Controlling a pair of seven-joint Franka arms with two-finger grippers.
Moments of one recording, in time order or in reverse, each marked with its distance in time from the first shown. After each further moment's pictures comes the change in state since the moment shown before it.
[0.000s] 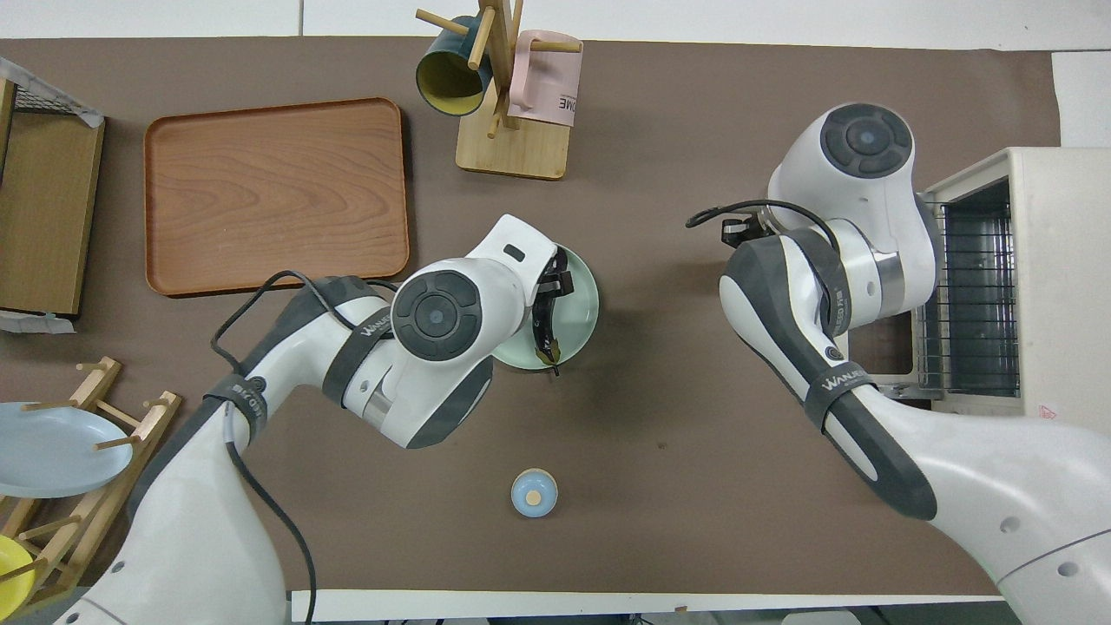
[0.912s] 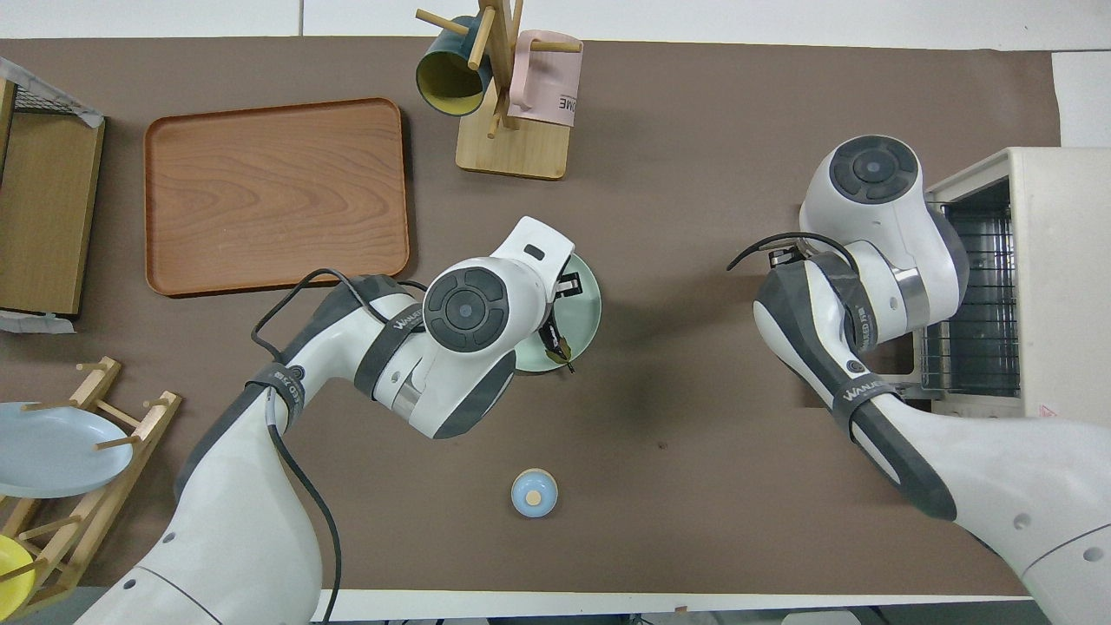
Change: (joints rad) left arm -0.010 0.025 0.018 0.051 -0.032 -0.047 -0.037; right arm -0.049 -0.022 0.007 -0.006 -0.111 -0.081 -0.150
